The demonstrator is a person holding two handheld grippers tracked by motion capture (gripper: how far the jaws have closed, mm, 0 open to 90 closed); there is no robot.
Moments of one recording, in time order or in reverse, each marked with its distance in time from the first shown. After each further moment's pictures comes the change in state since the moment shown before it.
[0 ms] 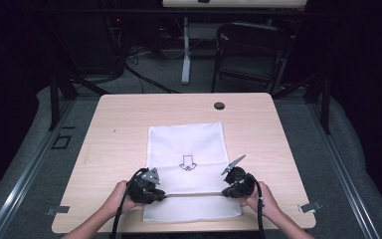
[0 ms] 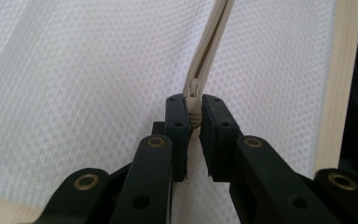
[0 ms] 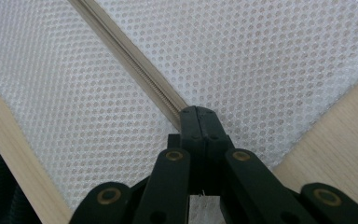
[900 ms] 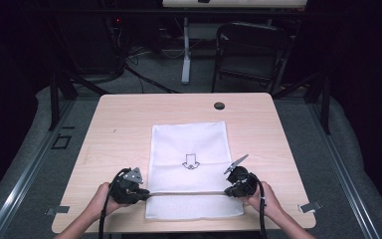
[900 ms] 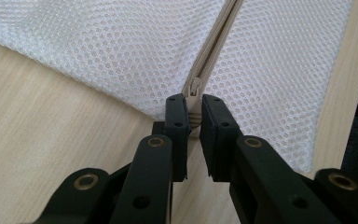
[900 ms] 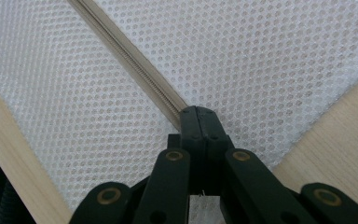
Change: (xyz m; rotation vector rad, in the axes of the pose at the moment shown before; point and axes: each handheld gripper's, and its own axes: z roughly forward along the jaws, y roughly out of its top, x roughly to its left) left arm 0.008 -0.030 -0.025 -0.003 0.050 -0.057; right arm -0.005 -0.004 -0.003 0.002 -0.008 0.014
